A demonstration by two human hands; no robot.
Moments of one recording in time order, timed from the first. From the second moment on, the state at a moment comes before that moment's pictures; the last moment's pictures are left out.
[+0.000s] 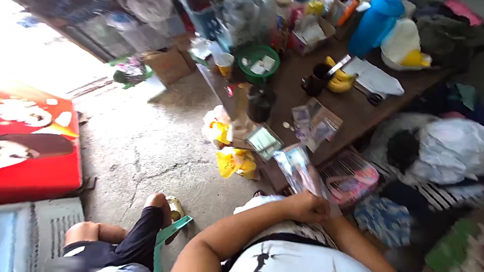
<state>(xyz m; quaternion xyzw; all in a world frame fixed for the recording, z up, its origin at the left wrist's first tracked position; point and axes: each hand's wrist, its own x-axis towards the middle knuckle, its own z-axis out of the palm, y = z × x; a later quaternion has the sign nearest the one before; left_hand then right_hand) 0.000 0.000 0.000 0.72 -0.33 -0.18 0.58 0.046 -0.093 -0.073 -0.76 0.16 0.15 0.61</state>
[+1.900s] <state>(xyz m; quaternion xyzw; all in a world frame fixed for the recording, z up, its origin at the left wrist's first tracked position) 0.065 -0.049 -0.020 0.82 -0.38 -0.28 0.32 -0.023 -0.304 -0.022 -0.65 0.38 -0.20 0.62</state>
